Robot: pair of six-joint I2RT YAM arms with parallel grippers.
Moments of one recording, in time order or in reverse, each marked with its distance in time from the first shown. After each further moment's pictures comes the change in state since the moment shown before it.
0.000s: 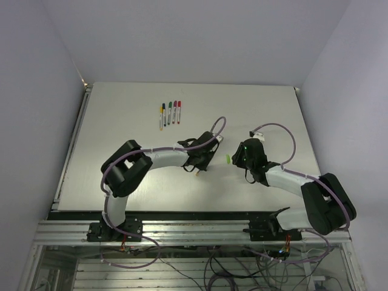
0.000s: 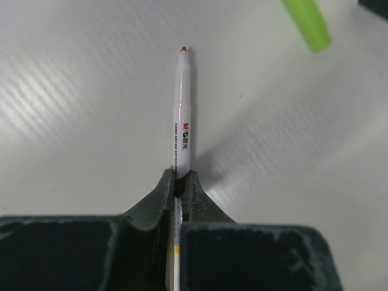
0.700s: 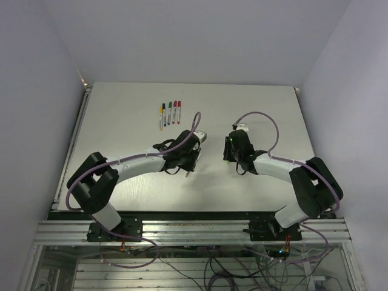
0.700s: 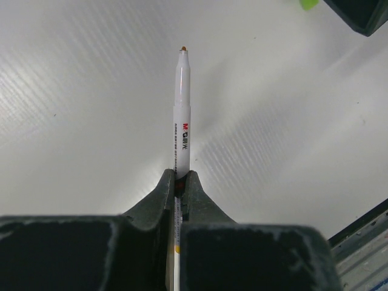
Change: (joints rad) left arm 0.070 -0.334 -0.249 0.002 0.082 -0.076; right arm 0.092 0.177 0.211 -0.095 0.057 -0.168
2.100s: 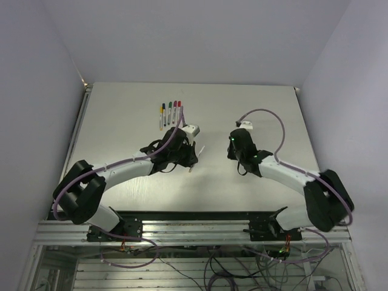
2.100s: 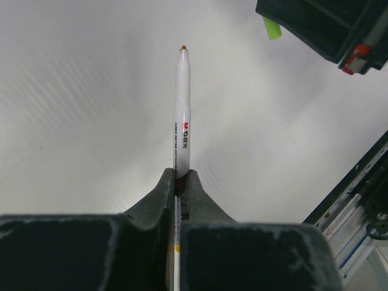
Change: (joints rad) left arm 0.084 -0.135 -0.133 0.199 0.155 -0.049; right arm 0.052 -0.092 0.044 -0.163 0.119 0.039
